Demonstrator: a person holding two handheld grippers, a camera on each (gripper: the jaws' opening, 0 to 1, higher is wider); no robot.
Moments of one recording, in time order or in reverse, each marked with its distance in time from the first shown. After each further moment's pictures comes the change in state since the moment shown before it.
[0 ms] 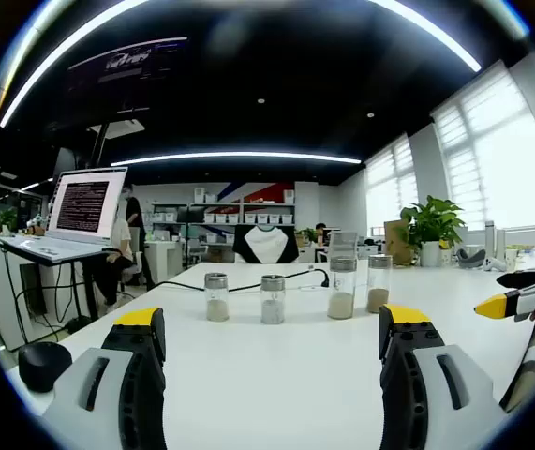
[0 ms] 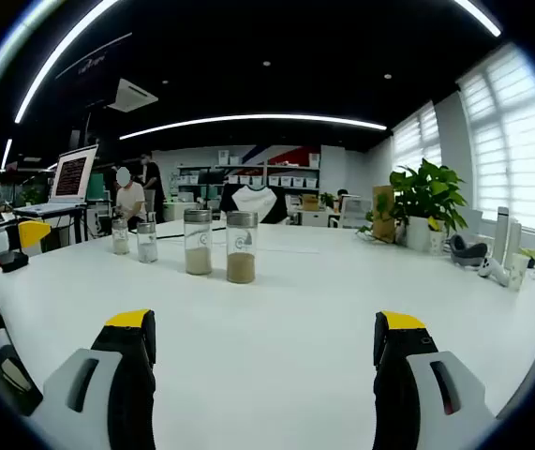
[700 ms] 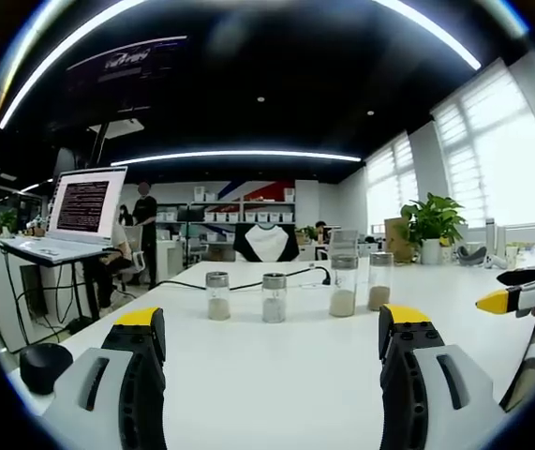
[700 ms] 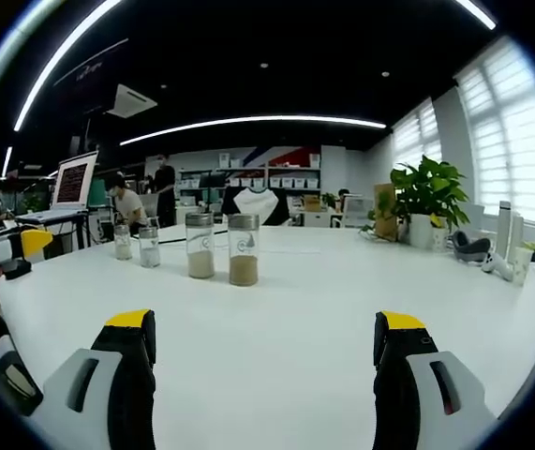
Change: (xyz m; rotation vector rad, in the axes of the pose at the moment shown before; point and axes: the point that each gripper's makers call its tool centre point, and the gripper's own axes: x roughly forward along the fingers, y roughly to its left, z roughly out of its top) left arm 0.000 0.001 -0.001 0.009 0.007 -0.002; right arm 0.001 0.000 0.002 0.027 -0.013 0.017
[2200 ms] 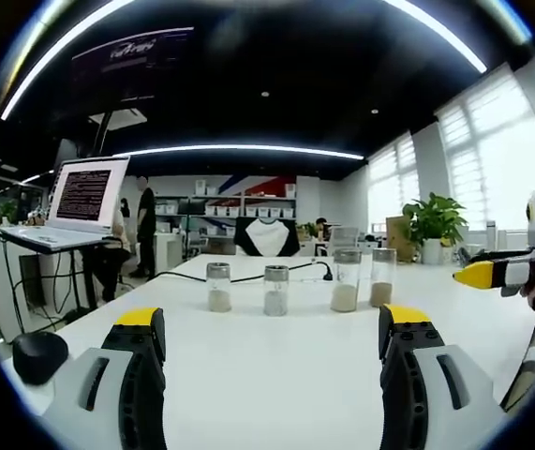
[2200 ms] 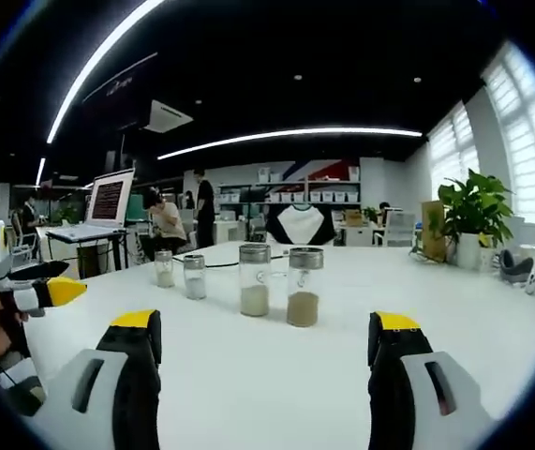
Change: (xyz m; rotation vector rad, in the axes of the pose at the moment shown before) left arm 0.004 0.005 -0.012 -0.034 0.021 0.001; right arm 0.040 0.066 0.049 -0.012 -0.073 0.196
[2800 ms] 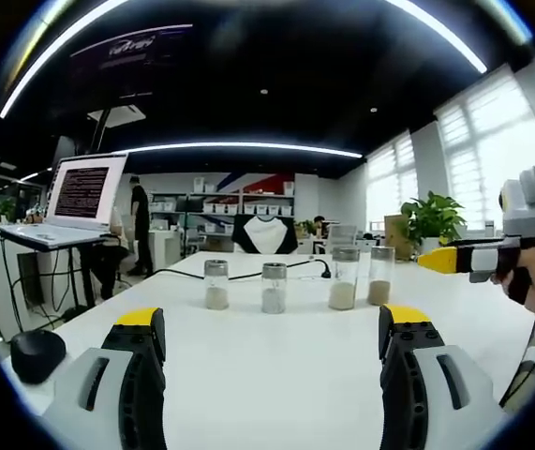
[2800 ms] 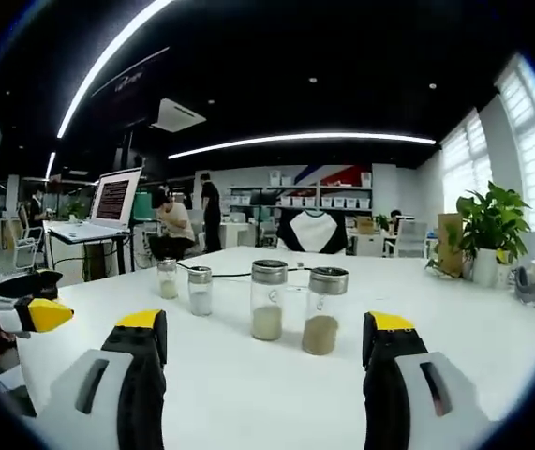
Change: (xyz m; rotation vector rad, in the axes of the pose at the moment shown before) left arm 0.001 -0.001 -0.002 -0.003 0.013 -0.009; right arm 0.049 0.013 0.016 -0.034 -0.007 0.048
